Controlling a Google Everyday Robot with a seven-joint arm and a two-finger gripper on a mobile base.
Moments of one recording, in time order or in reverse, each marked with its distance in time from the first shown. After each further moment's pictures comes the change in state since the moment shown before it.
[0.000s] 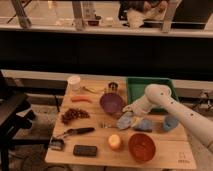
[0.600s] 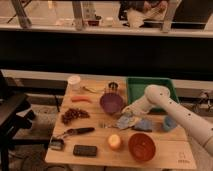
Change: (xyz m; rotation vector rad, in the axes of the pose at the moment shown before) arm 0.006 -0.002 0.014 -0.006 -0.037 0.021
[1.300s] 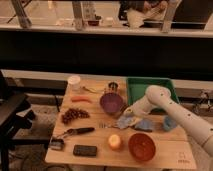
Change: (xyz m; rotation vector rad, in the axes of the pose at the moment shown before) arm 0.009 0.005 0.004 -0.012 -0.003 -0.002
